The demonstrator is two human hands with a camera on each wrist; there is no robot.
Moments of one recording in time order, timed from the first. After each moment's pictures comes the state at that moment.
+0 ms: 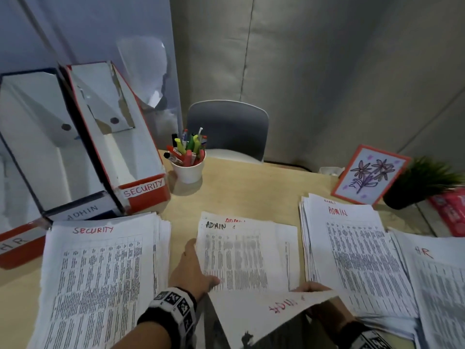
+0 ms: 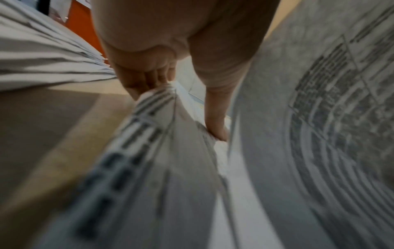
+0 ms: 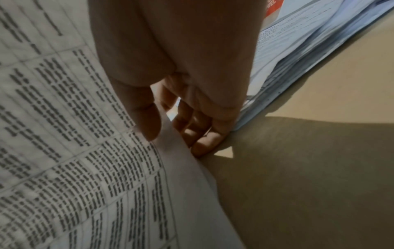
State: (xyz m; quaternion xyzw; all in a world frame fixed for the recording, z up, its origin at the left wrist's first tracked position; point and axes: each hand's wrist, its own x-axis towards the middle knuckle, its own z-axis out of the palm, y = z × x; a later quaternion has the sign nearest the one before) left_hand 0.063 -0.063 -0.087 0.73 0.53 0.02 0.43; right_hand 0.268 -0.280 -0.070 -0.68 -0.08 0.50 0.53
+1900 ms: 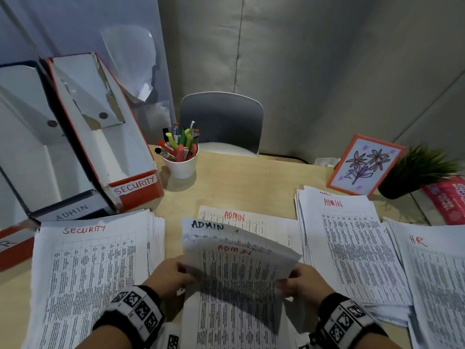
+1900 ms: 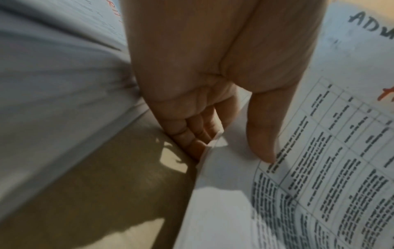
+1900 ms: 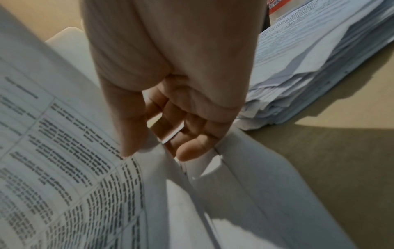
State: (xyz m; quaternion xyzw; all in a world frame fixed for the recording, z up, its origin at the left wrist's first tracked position) left_hand 0.030 -0.042 -0.084 0.57 0.47 -0.03 0.67; right_hand 0.266 -0.249 -0.066 -0.73 -0.10 0.52 0.43
